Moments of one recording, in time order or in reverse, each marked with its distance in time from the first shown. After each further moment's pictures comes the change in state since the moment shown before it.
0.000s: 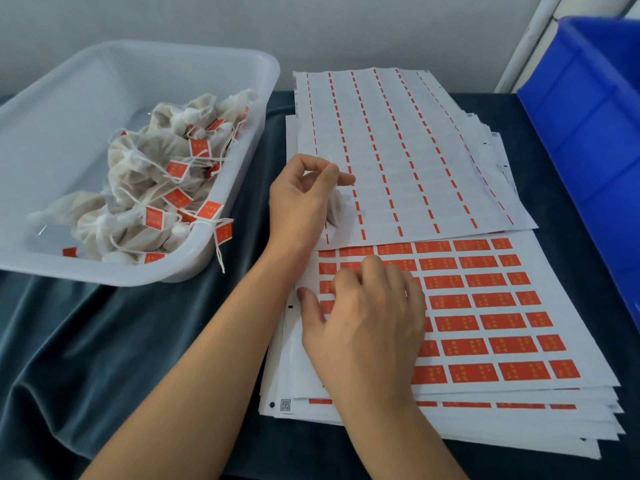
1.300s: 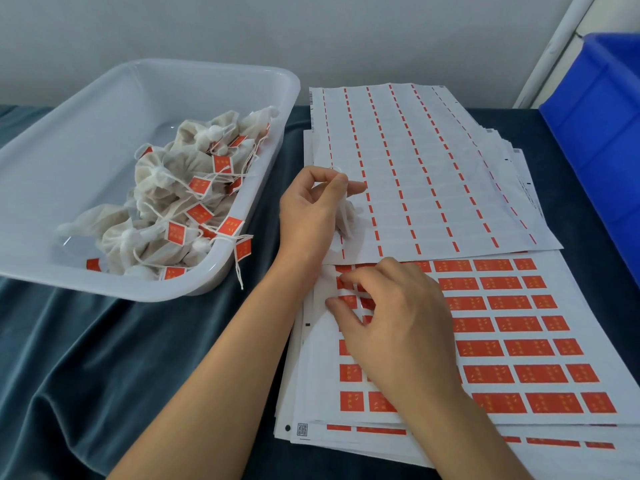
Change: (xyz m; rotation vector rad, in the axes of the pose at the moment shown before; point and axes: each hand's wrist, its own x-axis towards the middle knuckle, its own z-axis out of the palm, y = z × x) left_hand 0.001 0.014 -0.008 -0.092 -0.010 -0.040; right_hand 0.030 0.027 0.004 0.192 0.061 -0.150
